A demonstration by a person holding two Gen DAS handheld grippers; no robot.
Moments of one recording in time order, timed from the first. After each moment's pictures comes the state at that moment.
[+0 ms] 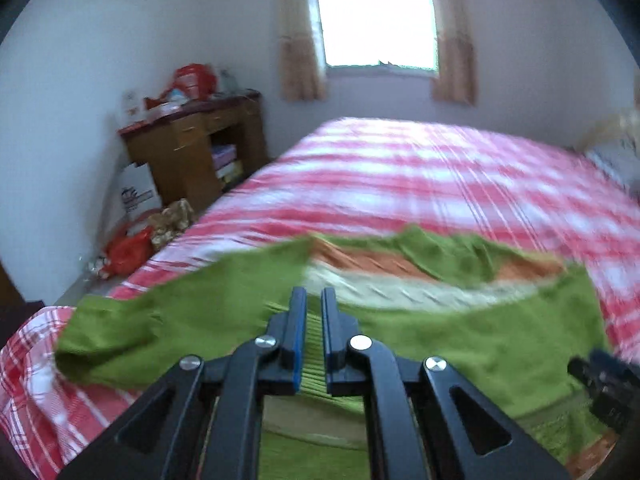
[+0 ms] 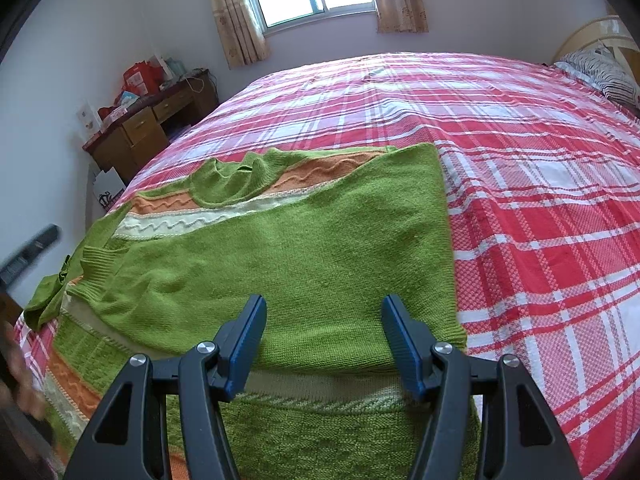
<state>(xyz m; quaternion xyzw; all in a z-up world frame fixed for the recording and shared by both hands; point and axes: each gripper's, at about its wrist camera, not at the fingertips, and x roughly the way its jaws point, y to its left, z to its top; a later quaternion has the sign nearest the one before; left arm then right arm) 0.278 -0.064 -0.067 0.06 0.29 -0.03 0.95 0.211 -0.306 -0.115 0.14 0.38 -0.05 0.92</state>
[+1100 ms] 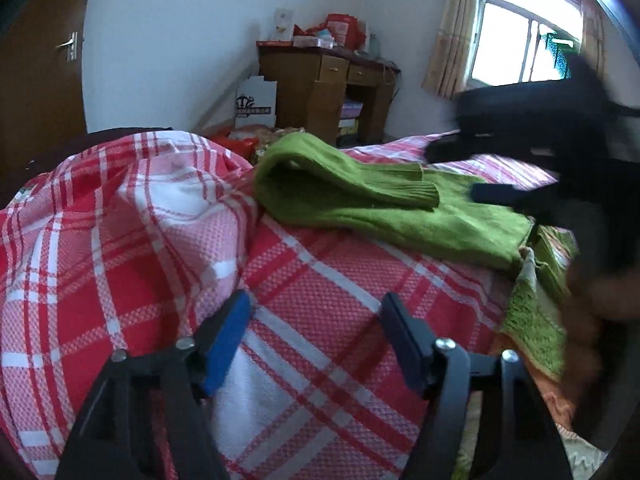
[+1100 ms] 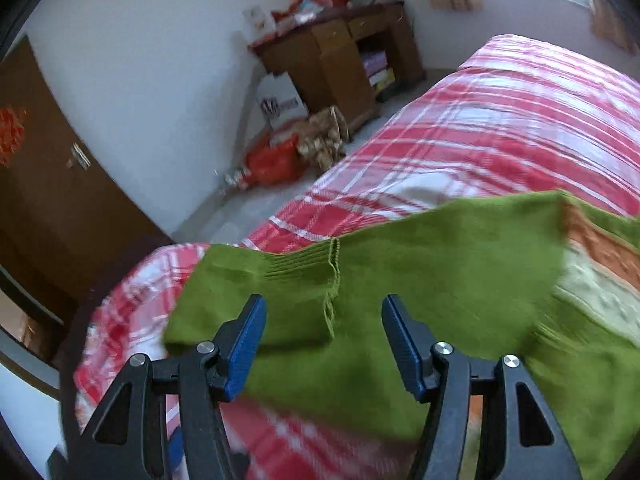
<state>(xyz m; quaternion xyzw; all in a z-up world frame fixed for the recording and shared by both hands) 0.196 0.133 -0.143 -0.14 0.32 0.14 0.93 0.371 0.048 -0.100 0.06 0.44 0.26 0.86</state>
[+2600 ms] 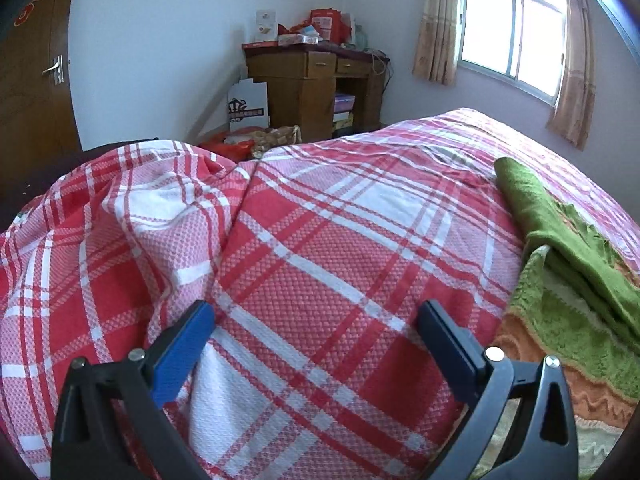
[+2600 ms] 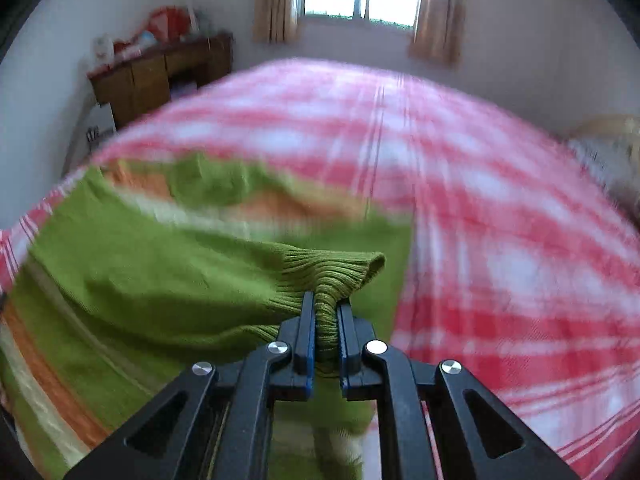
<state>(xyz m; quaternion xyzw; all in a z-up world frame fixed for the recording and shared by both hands) 0.207 0.118 -0.147 -0.09 0.33 0.15 0.93 0.238 -0.321 -0.095 -0.02 0.42 -0.06 0.90</state>
